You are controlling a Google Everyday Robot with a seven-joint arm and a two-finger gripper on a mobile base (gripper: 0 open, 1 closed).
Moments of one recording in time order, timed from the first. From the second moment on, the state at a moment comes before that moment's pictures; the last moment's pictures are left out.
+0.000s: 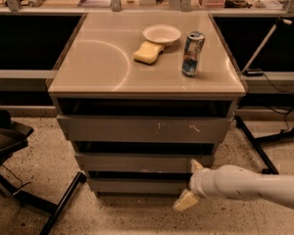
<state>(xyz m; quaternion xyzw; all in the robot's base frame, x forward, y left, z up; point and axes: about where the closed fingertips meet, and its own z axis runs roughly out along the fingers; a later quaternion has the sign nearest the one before) 0.482 -0.148 0.466 -0.51 0.81 0.08 0.29</state>
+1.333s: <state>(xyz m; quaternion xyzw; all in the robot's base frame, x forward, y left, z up) 0.605 -0.106 0.418 -0.48 0.80 0.07 0.35</state>
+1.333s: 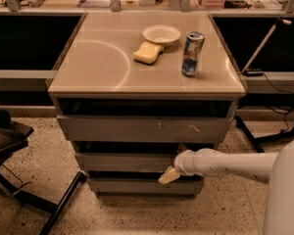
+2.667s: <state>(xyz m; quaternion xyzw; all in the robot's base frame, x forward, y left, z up) 0.608 -0.104 0.403 -0.49 0.80 0.07 0.33</state>
